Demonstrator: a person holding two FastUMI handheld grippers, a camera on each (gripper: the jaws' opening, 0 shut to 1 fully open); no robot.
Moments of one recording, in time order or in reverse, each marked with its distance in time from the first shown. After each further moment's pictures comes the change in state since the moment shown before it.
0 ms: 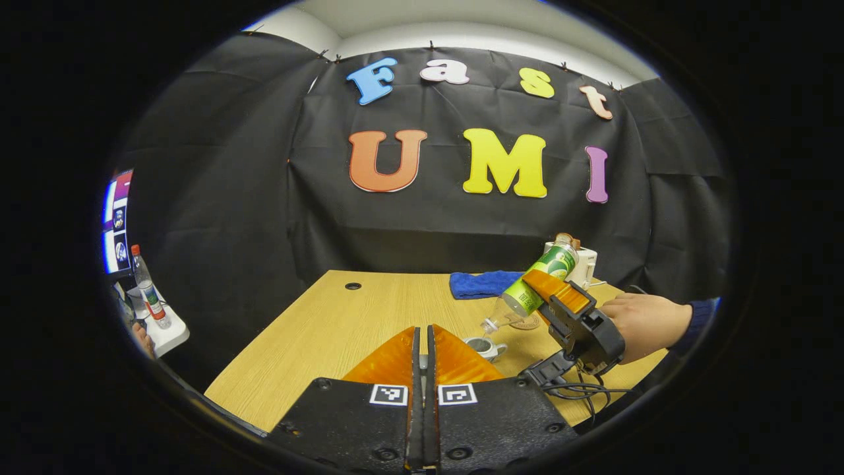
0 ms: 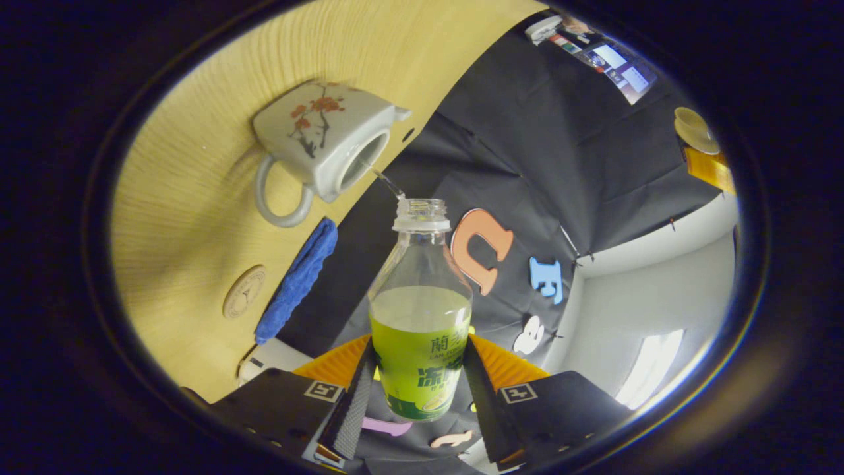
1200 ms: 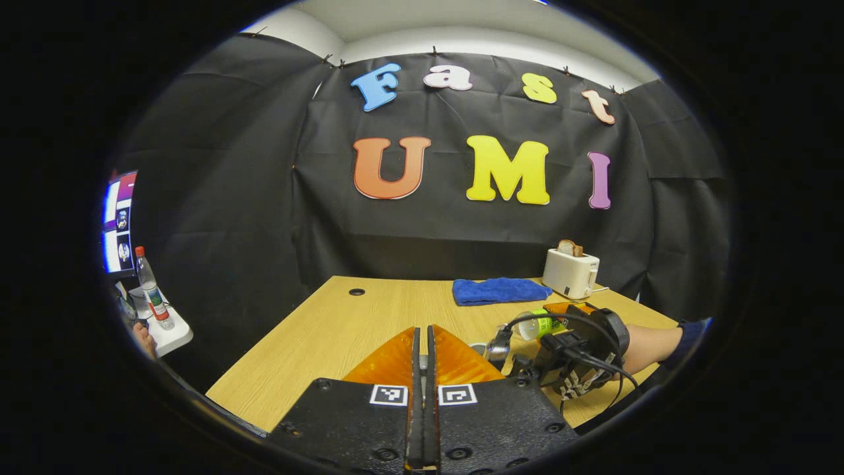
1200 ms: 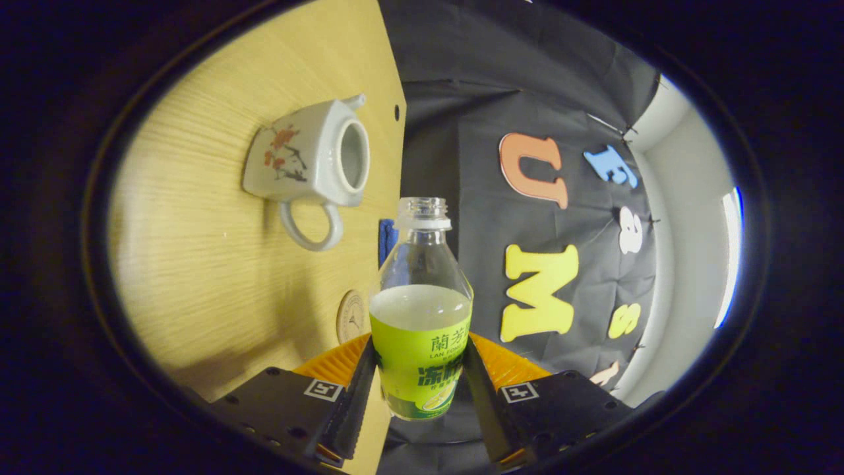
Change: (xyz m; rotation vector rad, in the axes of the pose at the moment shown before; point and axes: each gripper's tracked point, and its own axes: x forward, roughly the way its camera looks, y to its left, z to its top) left arm -0.001 0.003 0.007 -0.008 -0.028 0.019; right arm -0.011 0.064 -0.012 0.482 0.191 0.368
